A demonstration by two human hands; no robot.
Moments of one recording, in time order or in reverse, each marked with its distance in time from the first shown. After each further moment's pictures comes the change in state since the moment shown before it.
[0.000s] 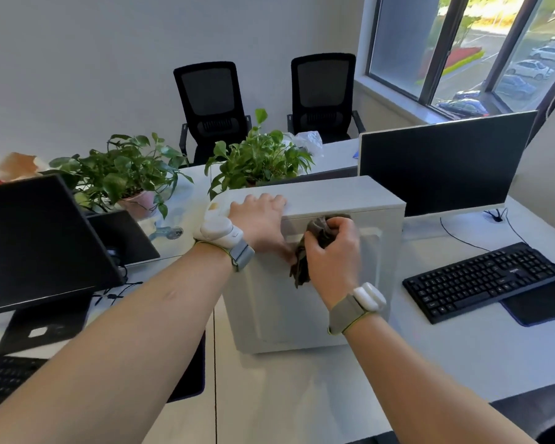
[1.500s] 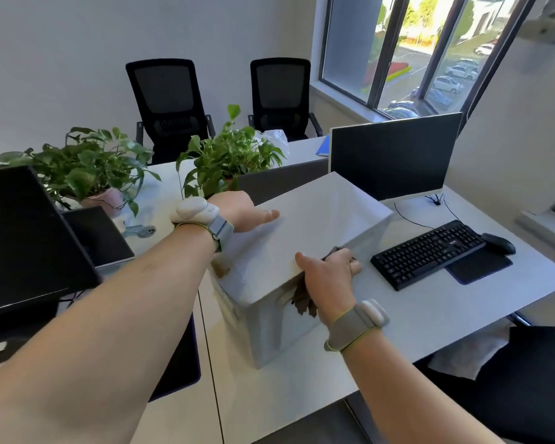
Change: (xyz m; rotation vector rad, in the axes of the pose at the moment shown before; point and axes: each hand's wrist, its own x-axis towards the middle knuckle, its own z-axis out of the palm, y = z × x) left_hand -0.035 -0.034 -0.010 -0.150 -0.120 -0.074; right_hand -0.093 -0.022 -0.013 -0.083 -0.010 0.496
